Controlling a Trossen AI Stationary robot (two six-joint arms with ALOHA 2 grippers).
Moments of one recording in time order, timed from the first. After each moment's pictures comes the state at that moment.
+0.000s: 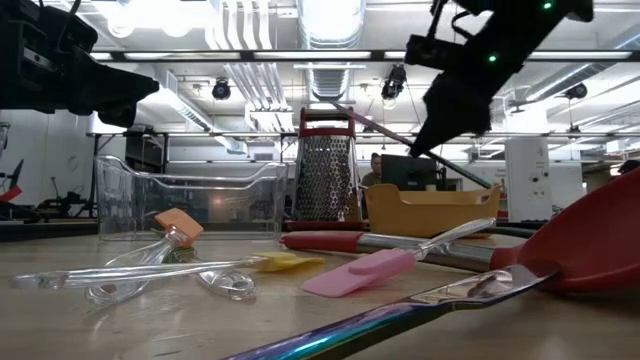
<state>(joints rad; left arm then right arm) 0.00 0.05 0.01 0.02 -0.03 0.05 0.22 1.51 0.90 -0.45 0.73 0.33</state>
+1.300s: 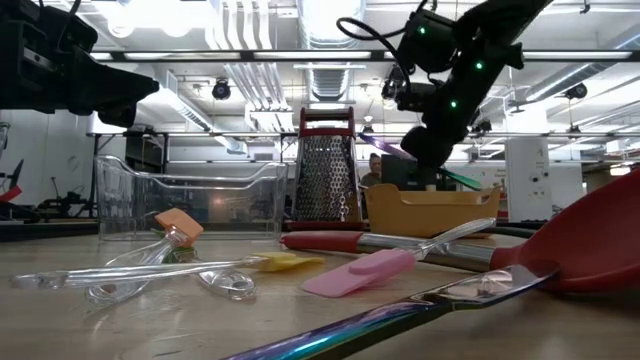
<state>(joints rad) 0.00 0.05 0.01 0.02 -0.03 0.05 -0.16 1.51 0.88 -0.43 0.80 0.20</state>
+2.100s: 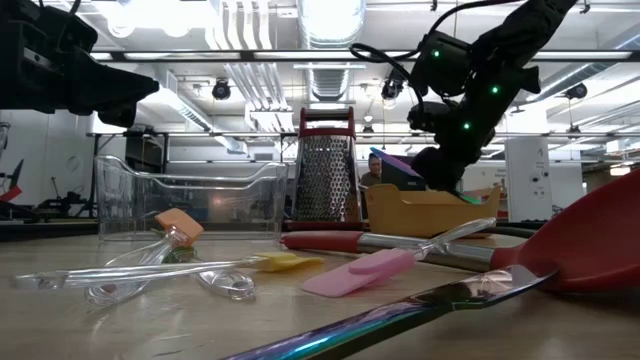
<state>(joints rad) 0.00 0.05 0.01 0.02 -0.03 0.05 -0.16 1.51 0.74 -0.30 0.80 0.28</state>
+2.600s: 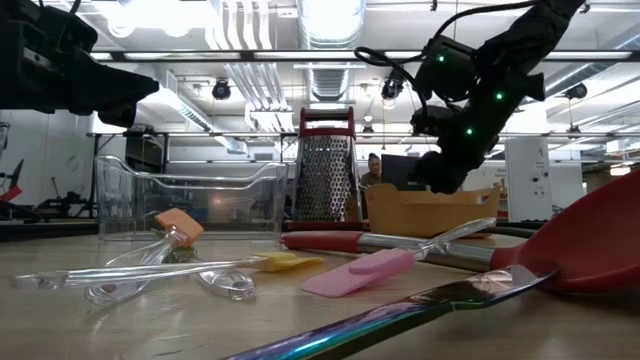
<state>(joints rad) 0.00 0.05 0.01 0.02 -0.03 0.05 -0.16 1.51 0.70 -0.23 0.80 0.29</state>
